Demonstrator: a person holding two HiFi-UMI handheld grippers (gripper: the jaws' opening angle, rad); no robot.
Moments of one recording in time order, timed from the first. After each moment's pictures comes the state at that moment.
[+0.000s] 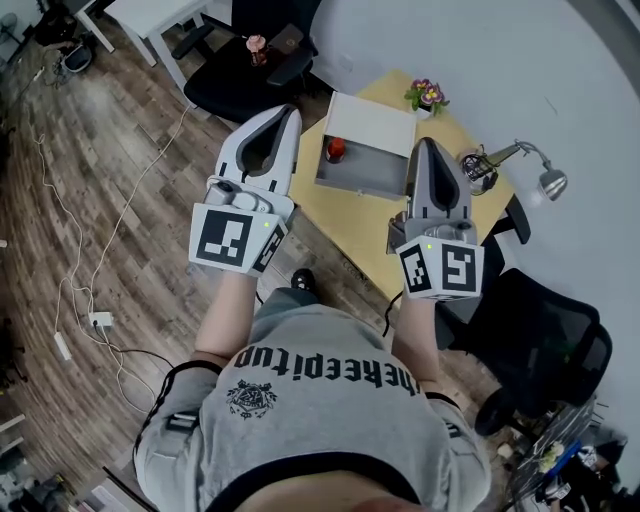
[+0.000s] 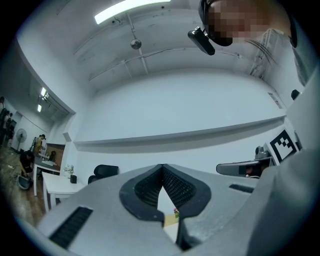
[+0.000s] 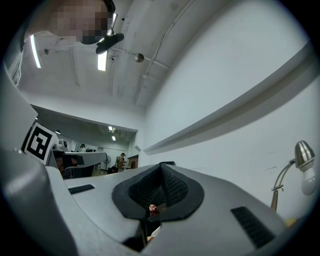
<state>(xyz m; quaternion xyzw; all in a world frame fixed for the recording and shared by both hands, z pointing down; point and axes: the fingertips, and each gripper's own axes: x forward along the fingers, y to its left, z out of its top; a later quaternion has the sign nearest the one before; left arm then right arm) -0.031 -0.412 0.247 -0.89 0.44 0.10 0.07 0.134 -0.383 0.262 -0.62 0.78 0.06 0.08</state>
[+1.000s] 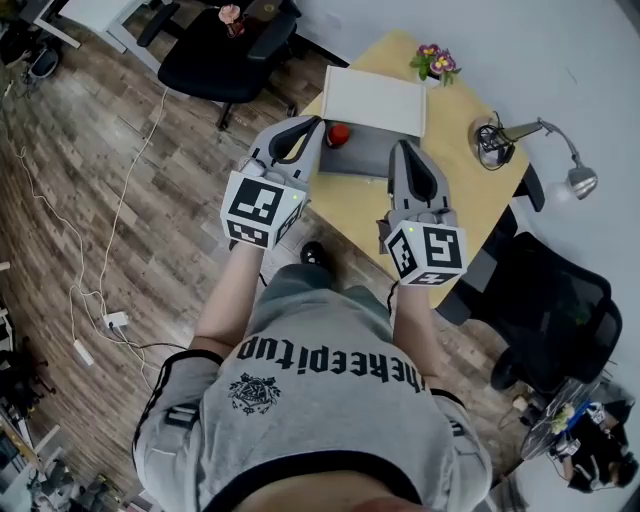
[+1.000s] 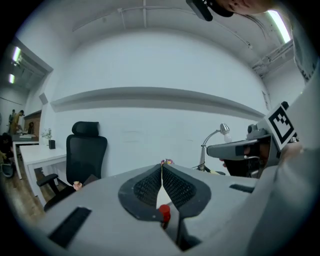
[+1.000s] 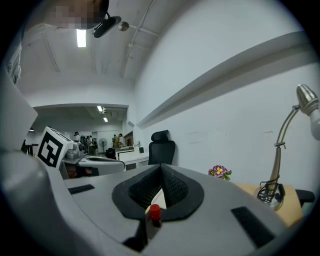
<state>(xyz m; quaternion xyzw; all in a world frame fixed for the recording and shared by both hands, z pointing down) 0.015 -0.504 0.414 -0.94 0.33 -0.07 -0.04 0.122 -0.455 0.398 -0.65 0.76 -0.08 -0.02</state>
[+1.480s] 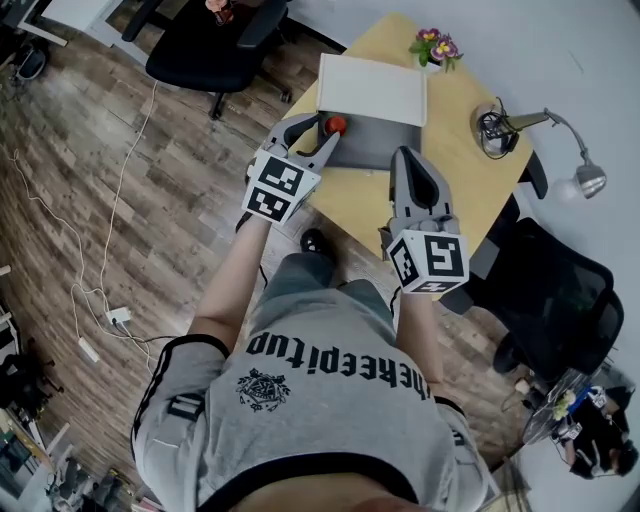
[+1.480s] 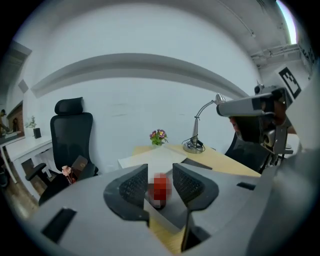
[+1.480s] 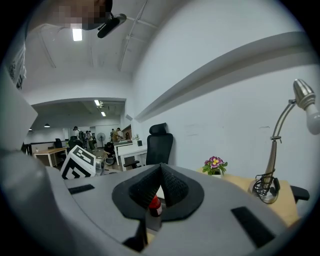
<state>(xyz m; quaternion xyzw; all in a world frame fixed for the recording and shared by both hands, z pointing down) 0.051 -0.522 0.519 -0.94 0.26 -0.19 -0.07 0.129 -0.451 0.424 -0.65 0.75 -0.11 -0.05</state>
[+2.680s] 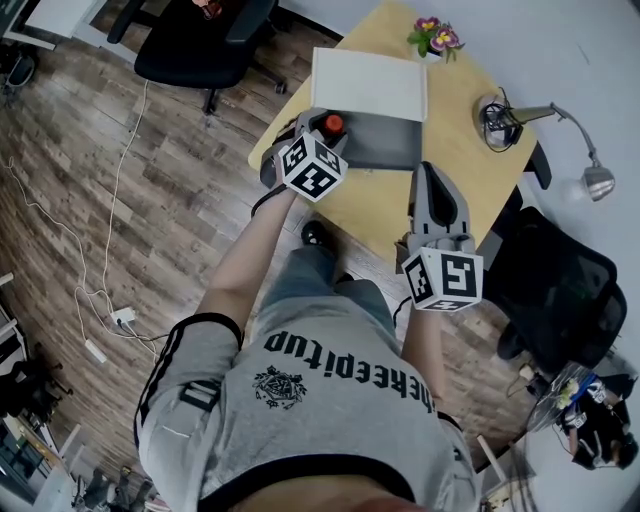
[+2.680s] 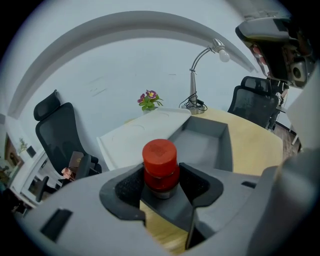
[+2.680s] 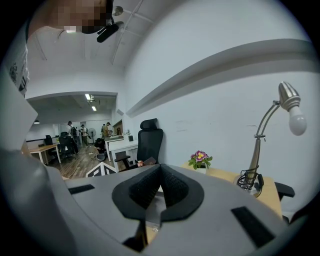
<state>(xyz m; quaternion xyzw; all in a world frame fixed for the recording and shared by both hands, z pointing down) 0.096 -0.542 0.640 -0.90 0.21 -0.38 -0.01 0.166 -0.435 0.440 -0.69 0.71 -0.13 -0.08</state>
